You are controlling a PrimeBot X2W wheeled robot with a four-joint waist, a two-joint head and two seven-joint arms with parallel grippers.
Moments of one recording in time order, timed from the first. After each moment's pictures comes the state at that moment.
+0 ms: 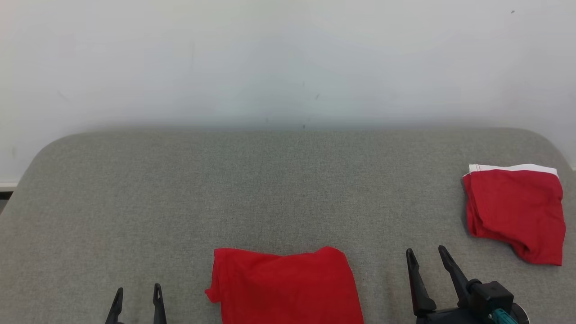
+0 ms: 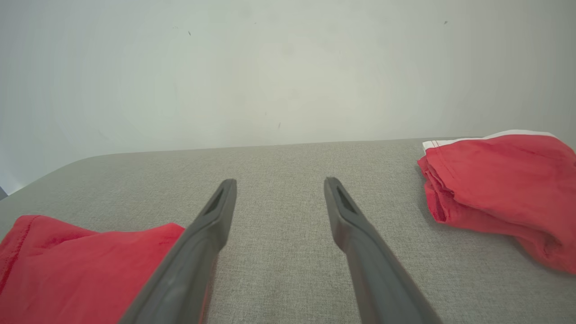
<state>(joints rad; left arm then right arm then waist) 0.04 0.05 0.03 0.28 -0.07 0.00 -0.26 -0.03 -0.07 0.04 0.31 0.15 0.13 -0.26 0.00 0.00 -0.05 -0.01</state>
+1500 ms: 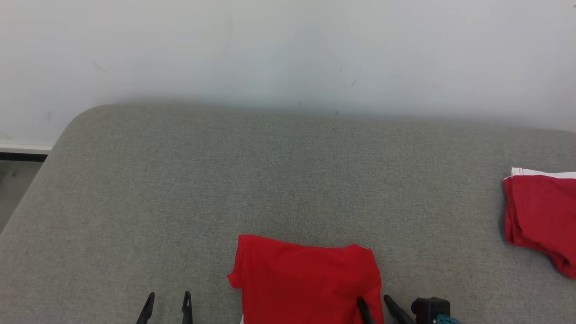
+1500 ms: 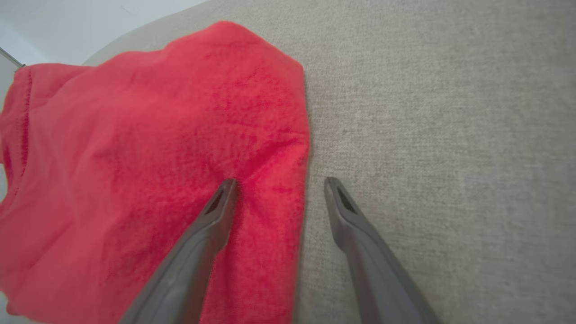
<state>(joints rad) 0.04 0.05 -0.06 0.32 -0.09 -0.02 -0.26 -0.21 -0.06 0.35 0.82 0.46 0.13 -0.25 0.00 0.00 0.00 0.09</state>
